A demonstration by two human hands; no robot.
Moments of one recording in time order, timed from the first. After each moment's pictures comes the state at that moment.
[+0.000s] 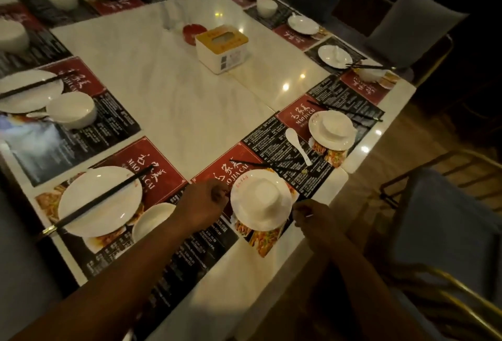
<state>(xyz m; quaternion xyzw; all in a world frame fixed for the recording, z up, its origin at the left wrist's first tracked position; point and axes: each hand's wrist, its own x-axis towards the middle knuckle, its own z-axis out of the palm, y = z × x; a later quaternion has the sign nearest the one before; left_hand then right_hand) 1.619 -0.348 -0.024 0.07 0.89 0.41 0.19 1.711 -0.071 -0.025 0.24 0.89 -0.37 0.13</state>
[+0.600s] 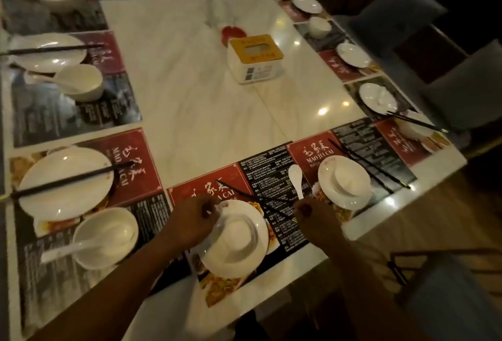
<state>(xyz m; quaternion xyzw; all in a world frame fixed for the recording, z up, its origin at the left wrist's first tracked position) 1.597 -0.270 -0.052 -0.05 0.90 0.41 0.16 1.560 0.034 -0.038 0.05 0.96 -0.24 0.16</state>
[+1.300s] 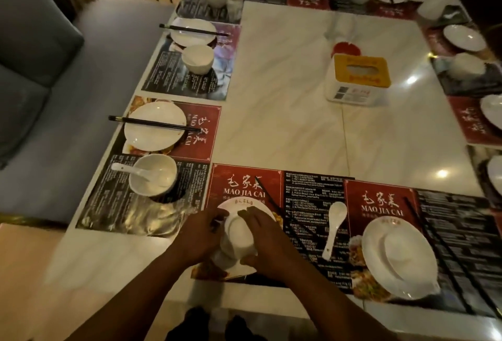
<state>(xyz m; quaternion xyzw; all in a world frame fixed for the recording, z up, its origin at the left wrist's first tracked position) 1.668 -0.205 -0.060 -0.32 0.83 0.45 0.08 1.551 -0.038 -0.078 -0.48 0.82 -0.14 0.30</state>
